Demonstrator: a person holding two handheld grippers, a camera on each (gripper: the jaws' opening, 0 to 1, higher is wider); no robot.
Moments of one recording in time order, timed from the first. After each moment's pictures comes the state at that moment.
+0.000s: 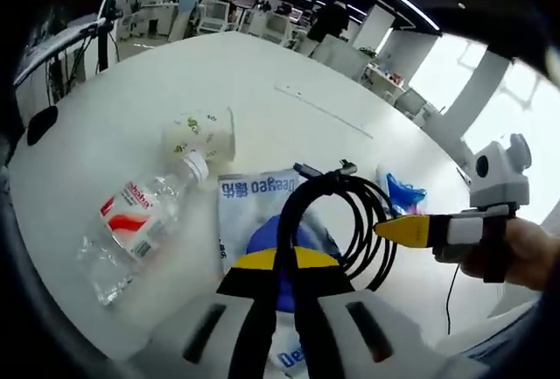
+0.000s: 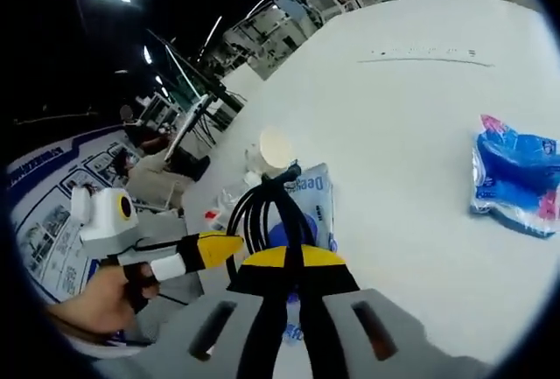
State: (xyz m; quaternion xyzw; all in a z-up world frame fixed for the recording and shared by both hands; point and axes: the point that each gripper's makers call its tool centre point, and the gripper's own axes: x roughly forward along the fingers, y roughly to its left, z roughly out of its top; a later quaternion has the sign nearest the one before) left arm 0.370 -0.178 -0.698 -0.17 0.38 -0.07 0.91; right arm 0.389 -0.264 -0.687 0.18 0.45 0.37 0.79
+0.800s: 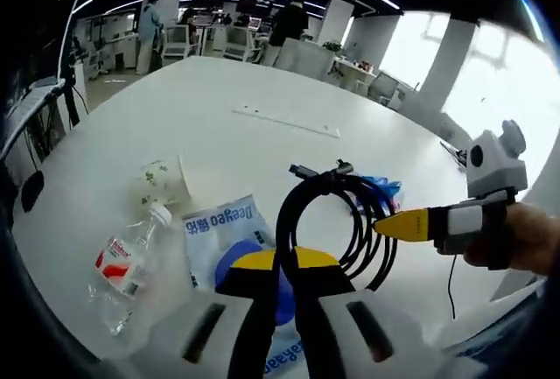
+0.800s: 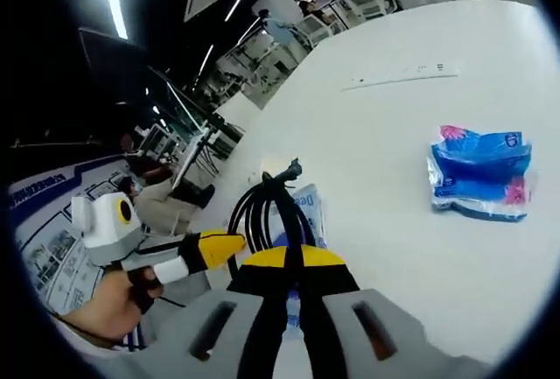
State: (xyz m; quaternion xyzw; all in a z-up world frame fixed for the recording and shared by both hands) left arm 0.383 -0.219 -0.663 -0.09 0.36 -0.13 0.92; right arm 0.387 -0.304 -0.658 0.23 0.41 0.34 0.81
